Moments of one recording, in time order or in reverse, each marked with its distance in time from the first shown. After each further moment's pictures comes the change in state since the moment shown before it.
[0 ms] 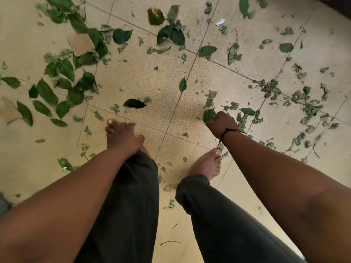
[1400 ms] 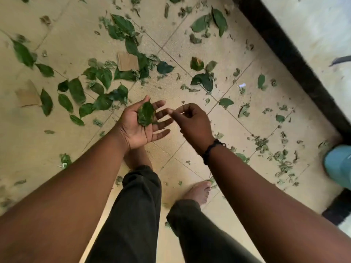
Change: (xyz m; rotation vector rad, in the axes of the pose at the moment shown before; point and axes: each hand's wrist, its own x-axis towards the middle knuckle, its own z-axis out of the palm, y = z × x) left_hand -0.002 -0.017 -0.130 -1.996 -0.594 0.103; right_hand -0.105 -0.226 -0.052 0.564 0.023 -0.376
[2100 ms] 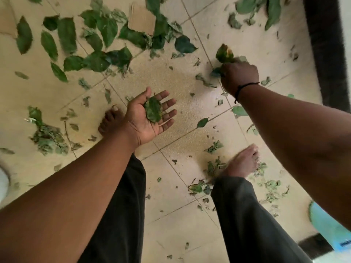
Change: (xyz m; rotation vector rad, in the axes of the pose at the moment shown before) left_hand 0.074 -0.053 -0.013 -0.283 0.249 0.146; right_hand 0.228 0.020 -0.057 -1.499 -0.117 -0.484
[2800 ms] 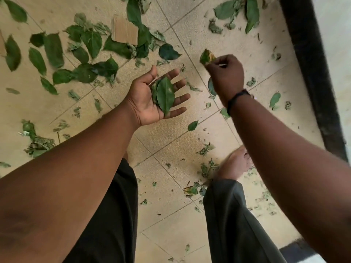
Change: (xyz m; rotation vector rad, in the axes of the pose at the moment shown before) left_hand 0.019 0.037 0.064 -0.028 -0.223 -0.083; right_hand -0.036 -0.018 -0.048 1.170 0.178 0.439
